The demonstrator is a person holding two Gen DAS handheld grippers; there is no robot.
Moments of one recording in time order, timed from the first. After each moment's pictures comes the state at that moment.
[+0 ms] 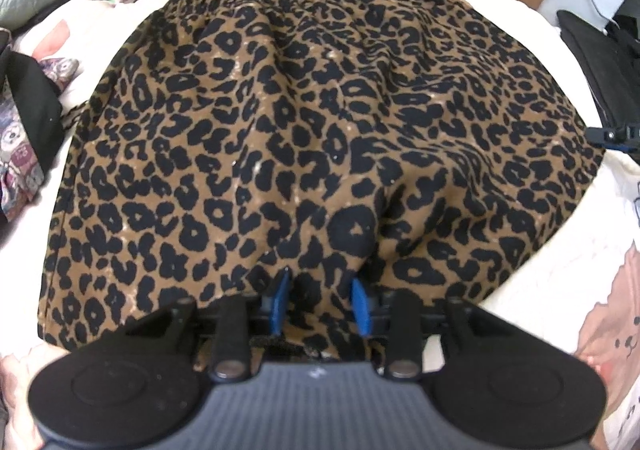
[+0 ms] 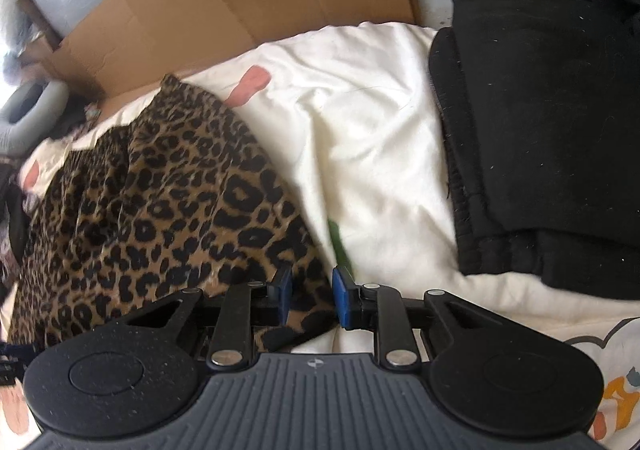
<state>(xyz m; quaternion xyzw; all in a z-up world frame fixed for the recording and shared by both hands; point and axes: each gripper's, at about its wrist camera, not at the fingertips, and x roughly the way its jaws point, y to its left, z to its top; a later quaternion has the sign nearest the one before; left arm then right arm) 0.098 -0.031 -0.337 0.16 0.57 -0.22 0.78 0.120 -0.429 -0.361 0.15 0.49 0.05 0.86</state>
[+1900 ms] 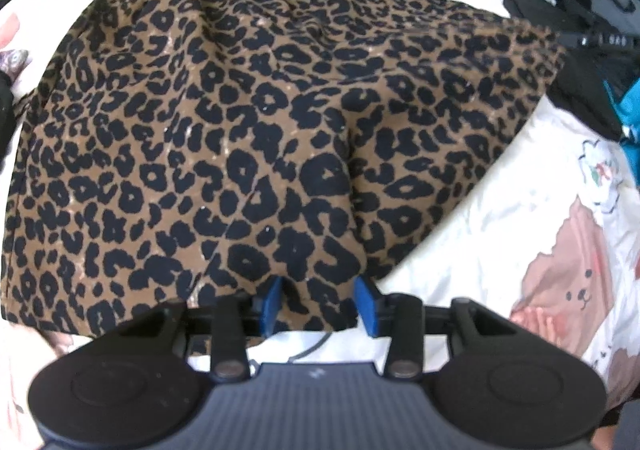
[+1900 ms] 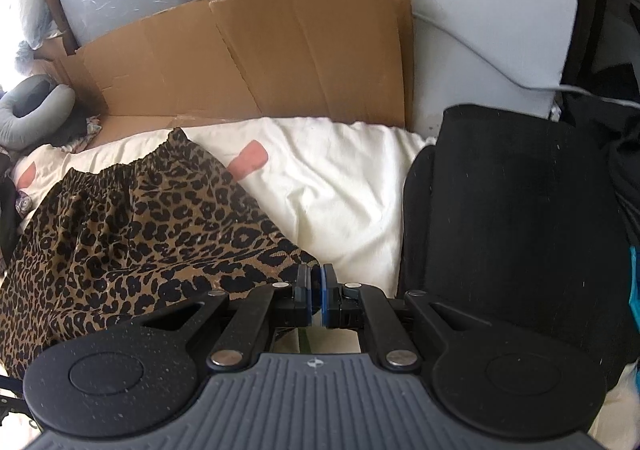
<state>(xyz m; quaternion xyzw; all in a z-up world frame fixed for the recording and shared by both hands) 0.064 -0.044 -0.335 0.16 0.59 -0.29 0.73 0.136 -0.441 -0.278 0.07 0.44 0.04 0.90</state>
